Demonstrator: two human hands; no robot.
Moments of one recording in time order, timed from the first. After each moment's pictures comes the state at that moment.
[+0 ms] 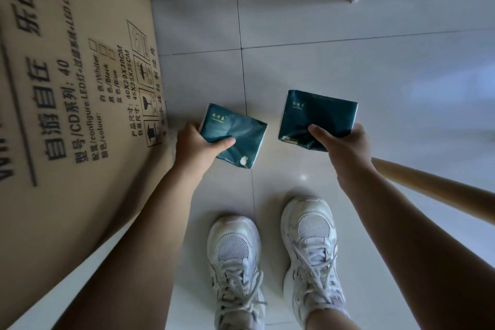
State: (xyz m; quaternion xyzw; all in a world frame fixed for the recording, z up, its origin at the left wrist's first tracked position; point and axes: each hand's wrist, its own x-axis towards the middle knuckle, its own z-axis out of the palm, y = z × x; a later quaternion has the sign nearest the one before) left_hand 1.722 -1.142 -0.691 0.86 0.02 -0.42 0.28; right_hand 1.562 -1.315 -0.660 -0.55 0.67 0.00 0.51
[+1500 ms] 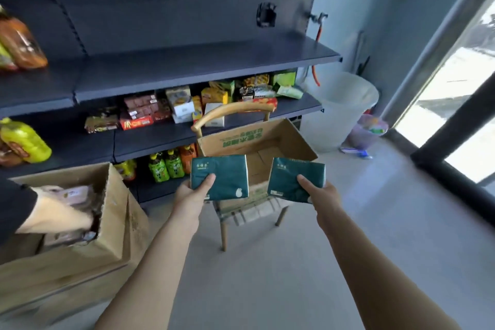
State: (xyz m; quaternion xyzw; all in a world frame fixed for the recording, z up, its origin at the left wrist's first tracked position) left_hand 1.395 -1.161 0.114 0.67 -0.09 -0.36 0.65; right_hand 1.185 -1.279 0.140 -0.43 0.59 -0.34 0.60
